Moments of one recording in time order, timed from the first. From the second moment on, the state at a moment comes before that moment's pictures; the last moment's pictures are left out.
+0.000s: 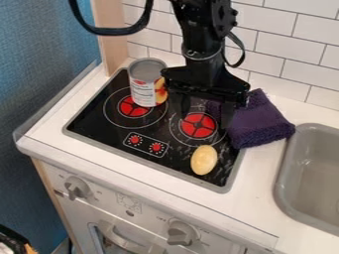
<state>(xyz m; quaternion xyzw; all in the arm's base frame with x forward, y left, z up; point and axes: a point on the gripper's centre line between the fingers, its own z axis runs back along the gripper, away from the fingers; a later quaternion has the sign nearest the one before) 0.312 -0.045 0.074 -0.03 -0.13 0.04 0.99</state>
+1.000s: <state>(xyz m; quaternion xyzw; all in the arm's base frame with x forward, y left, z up) 0.386 -0.065 0.043 -0.04 -0.10 0.06 0.99</state>
